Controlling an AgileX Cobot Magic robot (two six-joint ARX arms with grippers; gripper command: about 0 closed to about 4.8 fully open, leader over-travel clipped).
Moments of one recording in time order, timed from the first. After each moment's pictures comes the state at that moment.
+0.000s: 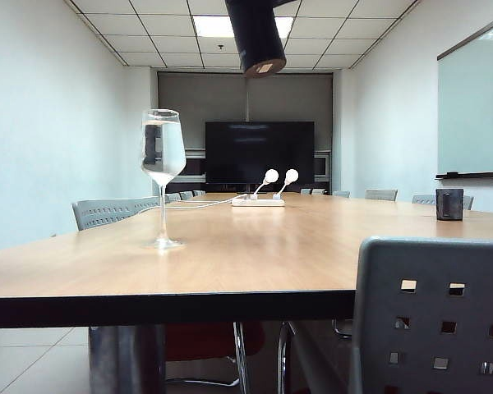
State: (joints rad) left arm -0.27 0.90 0.95 -0.18 0.00 0.05; right arm 0.49 2.01 2.30 -0.51 -0.11 -0.16
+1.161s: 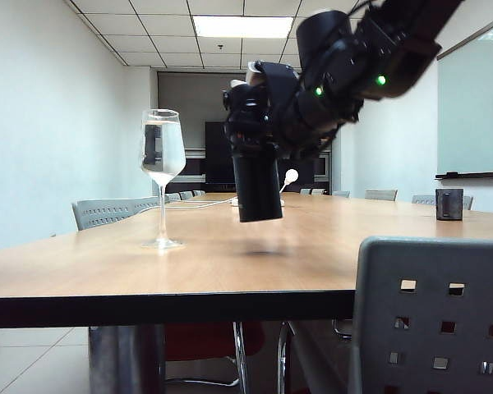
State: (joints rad) left arm -0.27 0.90 0.95 -0.24 0.00 0.08; right arm 0.49 2.00 1.33 0.51 -0.03 0.00
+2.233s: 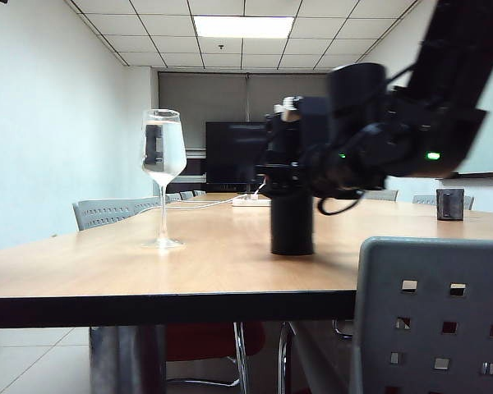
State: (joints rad) left arm -0.27 0.90 0.95 -0.29 0.00 0.08; right arm 0.48 2.05 1.01 1.00 0.20 0.06
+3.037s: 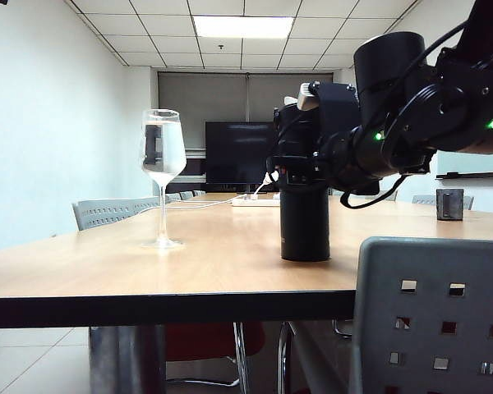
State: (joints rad) left arm -0.27 0.90 0.95 -0.29 0.00 0.08; right arm 0.49 1.89 0.83 0.95 0.14 0.05
